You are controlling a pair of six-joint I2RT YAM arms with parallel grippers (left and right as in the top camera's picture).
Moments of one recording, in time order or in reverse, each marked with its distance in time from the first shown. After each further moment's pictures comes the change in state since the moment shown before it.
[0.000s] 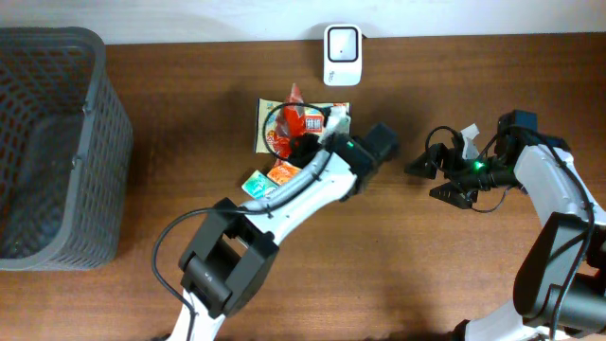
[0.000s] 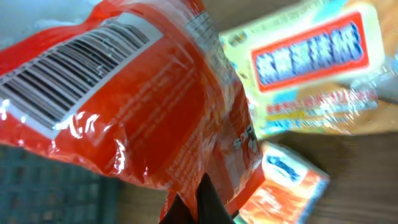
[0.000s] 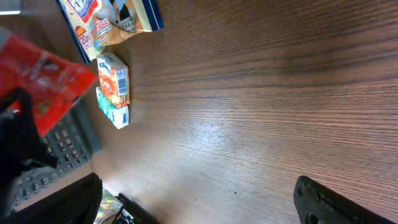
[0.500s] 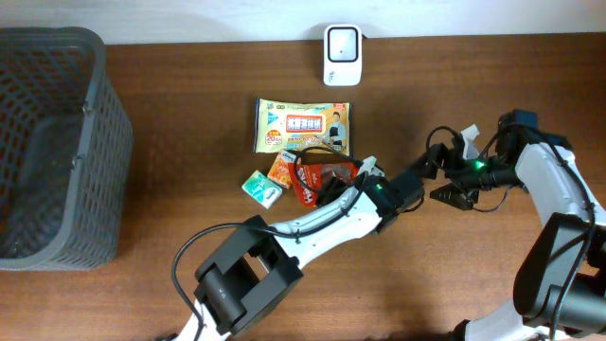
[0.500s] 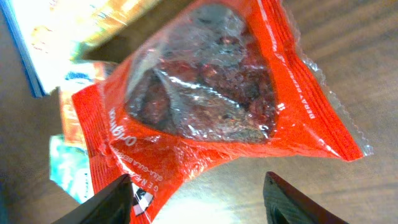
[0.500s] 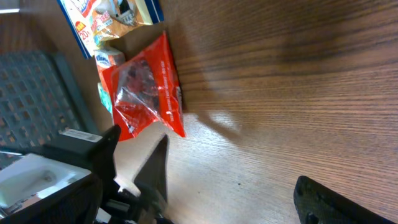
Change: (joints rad) left arm -0.169 0.000 -0.114 0.029 0.394 -0.012; right arm 0.000 0.000 0.023 -0.054 0.000 0.000
